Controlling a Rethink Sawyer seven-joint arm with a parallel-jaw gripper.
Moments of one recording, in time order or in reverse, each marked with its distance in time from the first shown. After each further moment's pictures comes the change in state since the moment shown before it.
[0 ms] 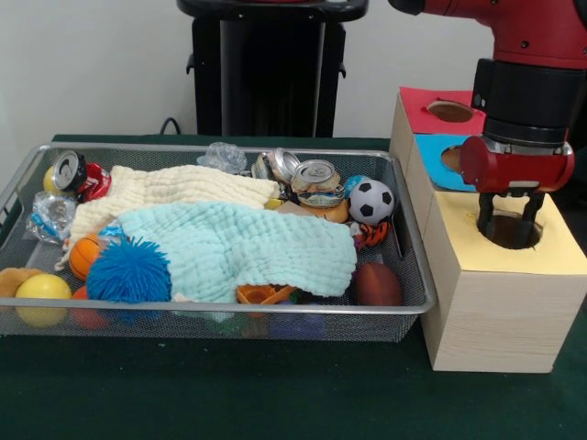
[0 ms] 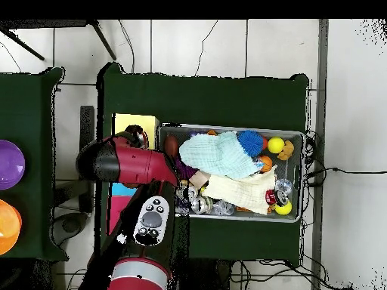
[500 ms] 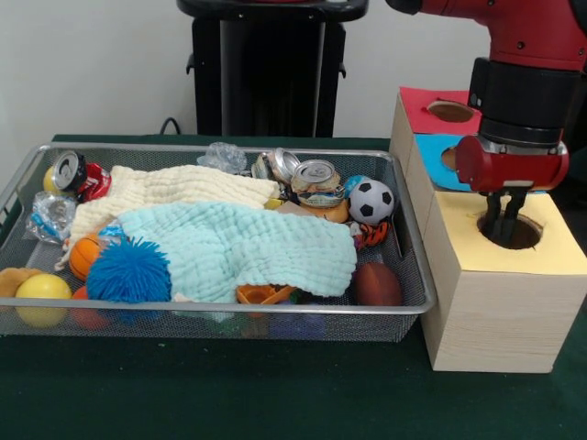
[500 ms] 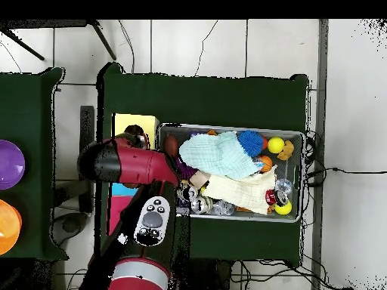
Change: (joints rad) arm 0.000 0.002 -0.007 0.001 -0.003 0.032 0.000
